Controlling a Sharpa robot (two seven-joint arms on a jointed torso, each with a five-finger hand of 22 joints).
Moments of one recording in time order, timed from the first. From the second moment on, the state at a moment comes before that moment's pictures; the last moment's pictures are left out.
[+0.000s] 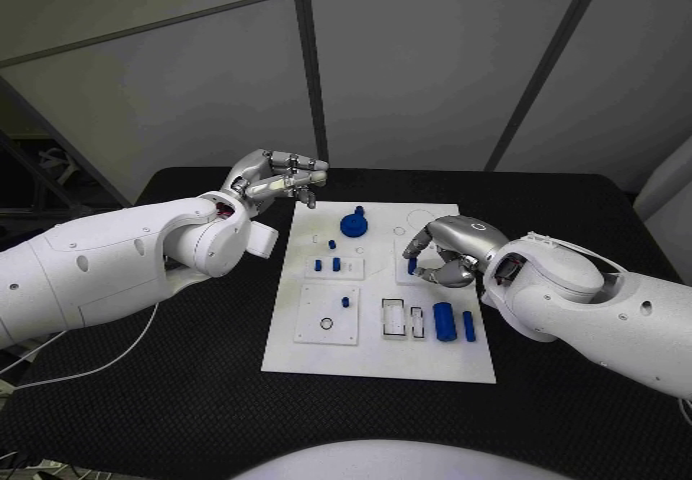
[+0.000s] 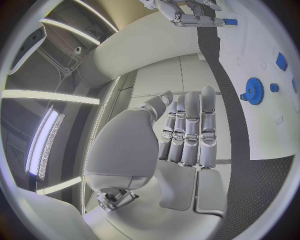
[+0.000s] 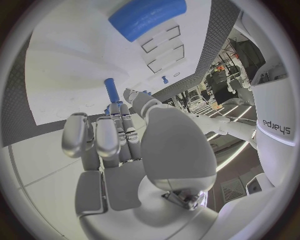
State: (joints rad) left arm 1.17 -0.93 0.02 1.50 -0.16 -0.28 0.37; left_hand 1.35 -0.14 0.44 -0.05 0.13 1.06 0.16 0.12 0.07 1.12 0.08 0.38 0.17 1.12 0.01 0.96 0.51 0.18 1.09 0.11 0.54 0.92; right arm 1.12 -0.77 0.01 1.62 -1.65 -0.26 -0.17; right_hand 1.36 -0.16 0.42 -0.04 0.26 1.00 0.15 0.06 0.08 1.03 0.11 0.08 0.07 1.47 0.03 1.23 1.09 0.08 1.31 0.14 1.33 1.28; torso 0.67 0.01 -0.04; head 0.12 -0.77
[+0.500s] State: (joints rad) left arm 1.17 -0.93 0.02 1.50 -0.16 -0.28 0.36; left_hand 1.35 -0.14 0.44 -0.05 0.13 1.06 0.16 0.12 0.07 1.12 0.08 0.38 0.17 1.12 0.01 0.96 0.51 0.18 1.09 0.11 0.54 0.92; right arm 1.11 -0.74 0.00 1.57 -1.68 -0.25 -0.18; right_hand 1.38 -0.15 0.42 -0.04 0.25 1.00 0.16 0.07 0.09 1.03 0.11 0.11 0.07 1.47 0.03 1.23 1.09 0.08 1.31 0.13 1.33 1.28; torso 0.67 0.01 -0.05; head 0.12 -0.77
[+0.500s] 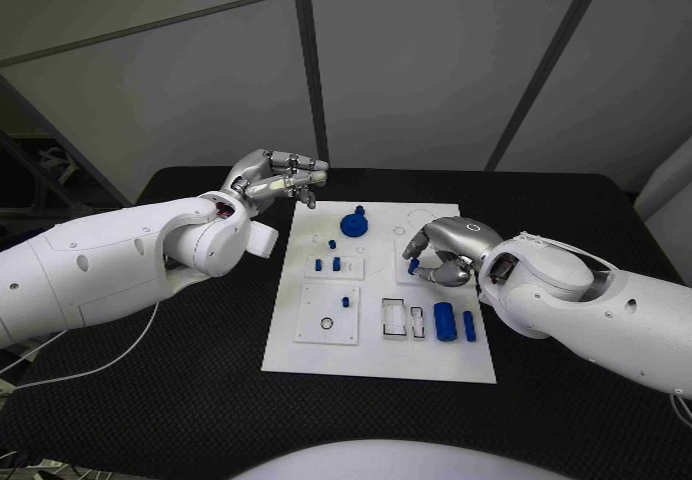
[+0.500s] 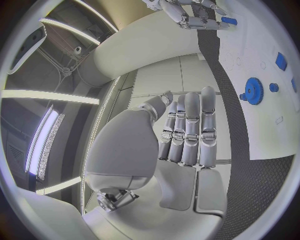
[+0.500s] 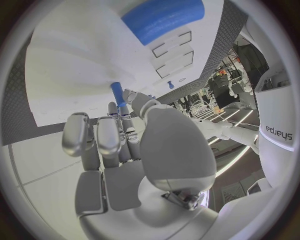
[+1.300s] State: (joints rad) left arm 1.17 -0.93 0.02 1.50 -0.16 -0.28 0.36; left_hand 1.35 -0.14 0.43 -0.05 0.13 1.06 0.16 0.12 0.07 1.12 0.08 0.39 0.17 1.12 0.01 0.96 0.51 0.18 1.09 0.11 0.53 0.92; right arm 1.11 -0.73 0.01 1.55 -1.71 -0.20 -0.19; right_hand 1.41 -0.12 0.44 -0.04 0.25 1.09 0.14 0.10 0.11 1.16 0.08 0.18 0.09 1.47 0.00 1.25 1.11 0.08 1.37 0.11 1.38 1.31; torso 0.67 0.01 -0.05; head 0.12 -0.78
